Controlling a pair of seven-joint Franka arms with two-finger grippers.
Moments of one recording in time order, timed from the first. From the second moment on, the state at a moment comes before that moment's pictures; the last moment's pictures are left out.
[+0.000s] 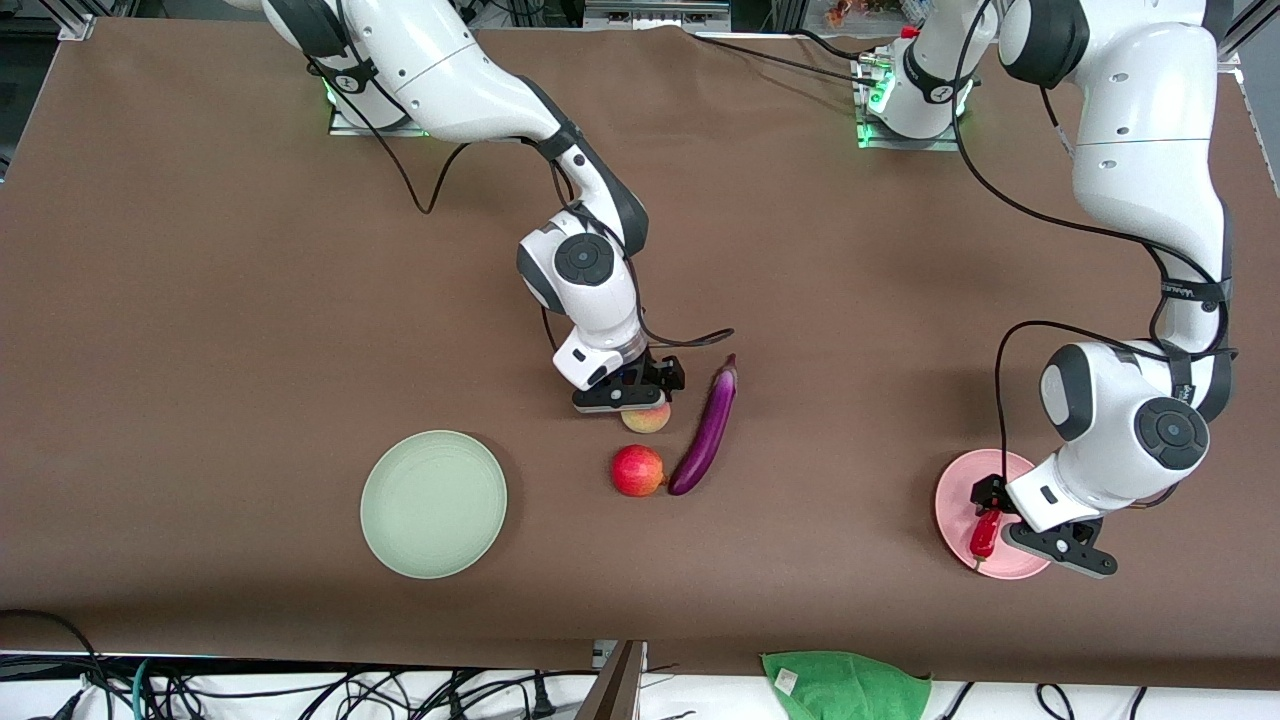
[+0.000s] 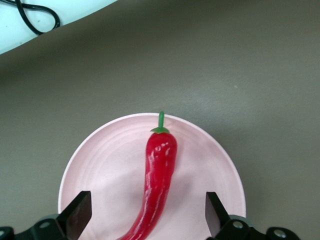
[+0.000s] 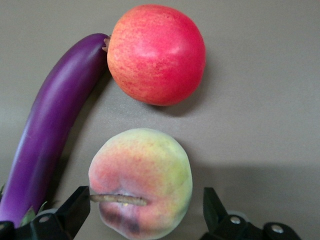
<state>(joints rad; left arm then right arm) -0.02 0.86 0.06 -1.30 -0.05 2.33 0.40 0.75 0.90 -0.04 -1.37 0.00 2.56 0.72</state>
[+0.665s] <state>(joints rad) -0.06 0.85 -0.01 -1.30 -0.13 2.29 0.23 0.75 0.90 -0.04 -1.37 -0.01 2.56 0.72</state>
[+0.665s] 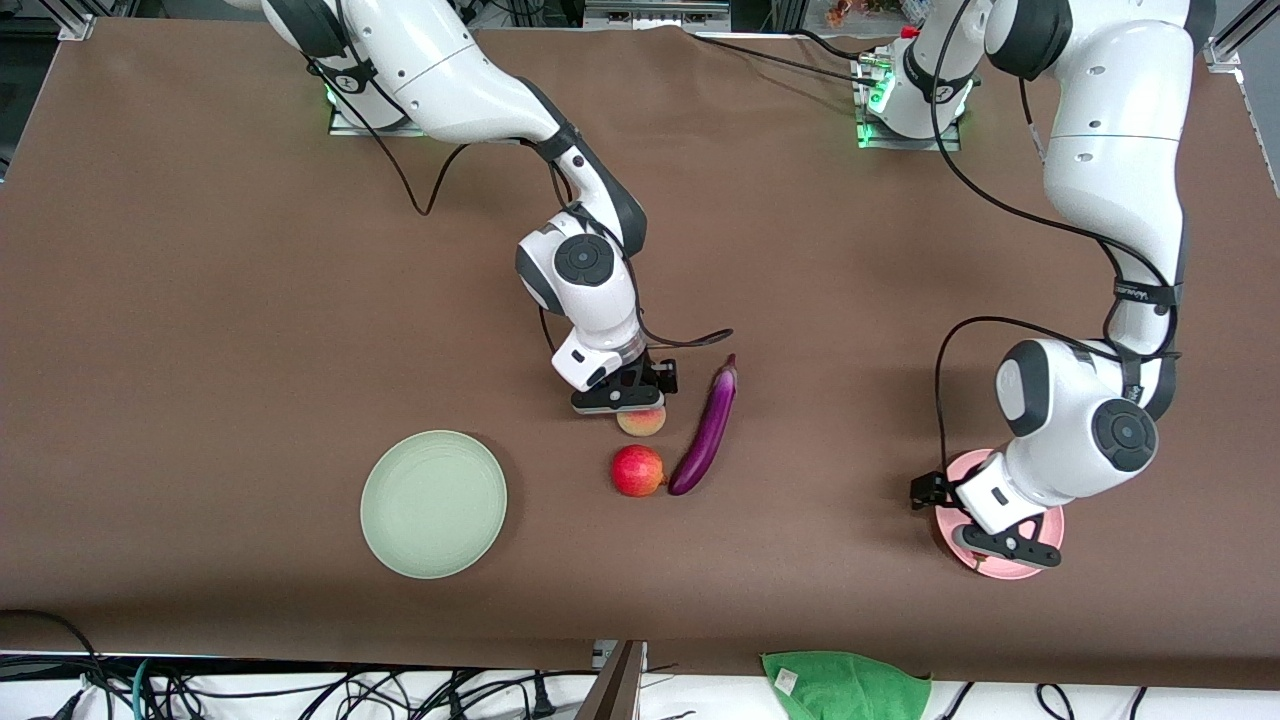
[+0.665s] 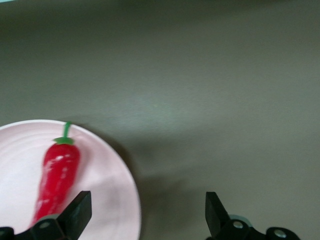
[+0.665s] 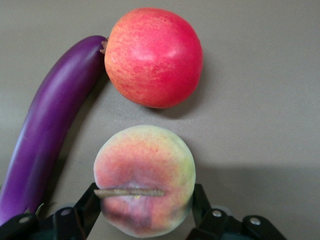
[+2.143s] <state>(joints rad) -0.51 0.89 -0.03 -1.31 -0.13 2.32 -0.16 0.37 0.66 -0.13 -1.36 0.06 2.08 -0.11</state>
